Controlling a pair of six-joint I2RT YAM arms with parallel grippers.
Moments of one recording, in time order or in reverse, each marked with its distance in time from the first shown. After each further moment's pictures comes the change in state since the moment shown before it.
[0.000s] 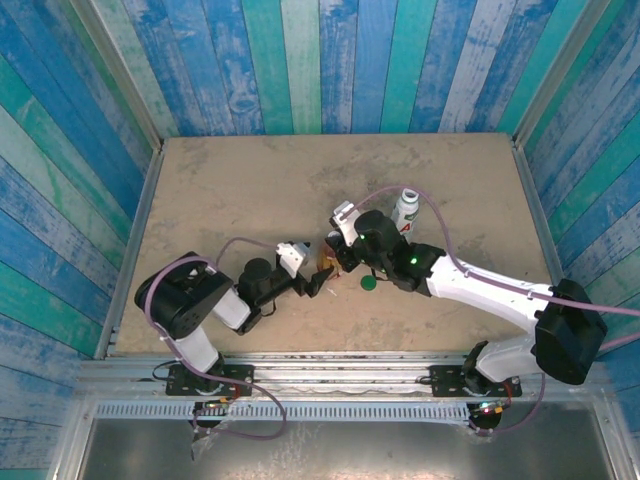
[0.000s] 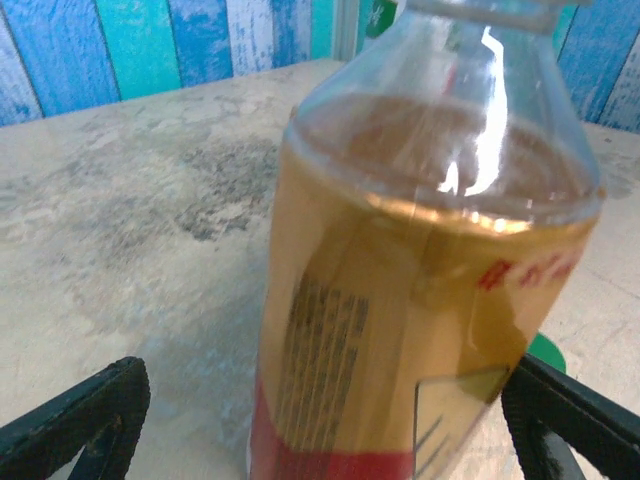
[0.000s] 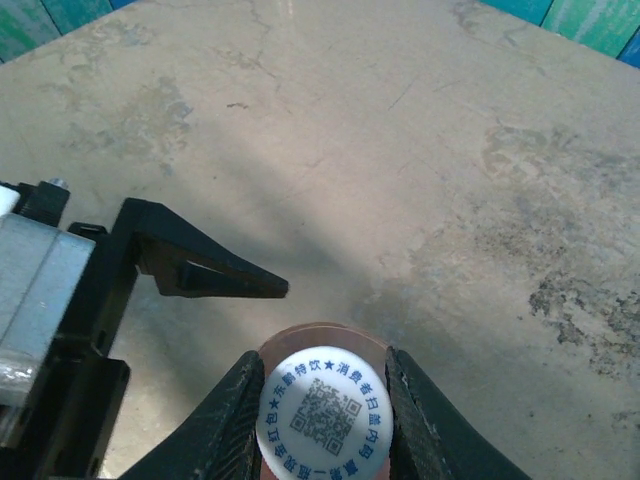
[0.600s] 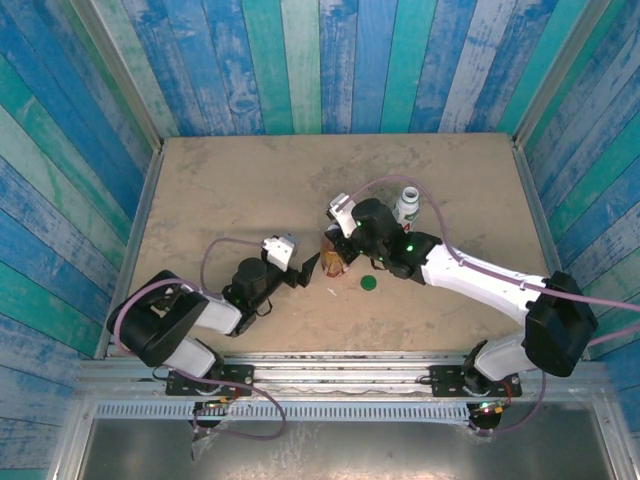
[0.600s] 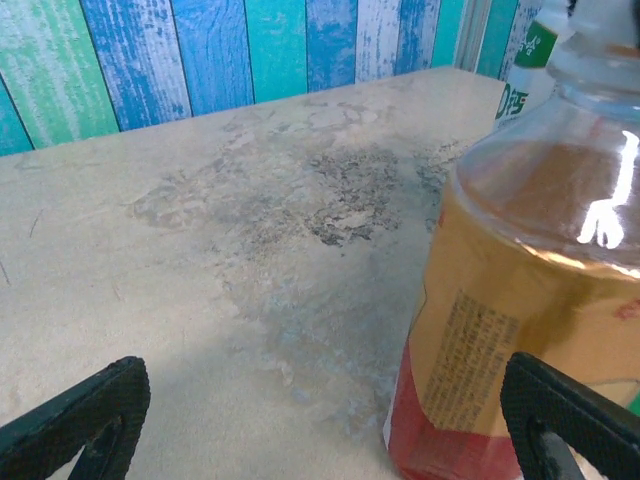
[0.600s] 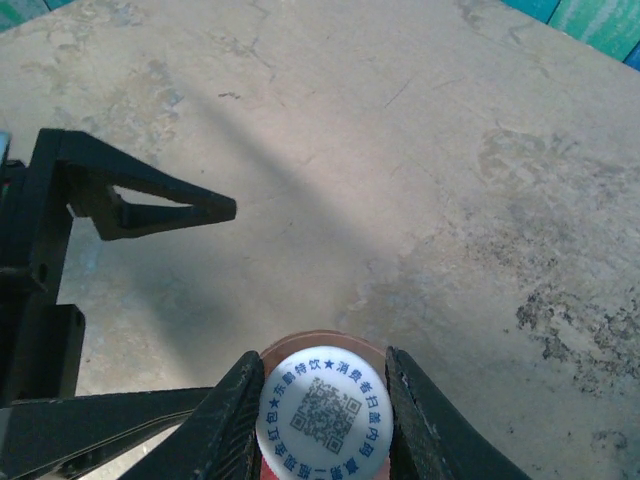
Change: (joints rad) left arm 0.003 -0.157 0.026 -0.177 -0.209 -0.003; right arm -0.038 0.059 0.081 -0.056 -0.051 -0.060
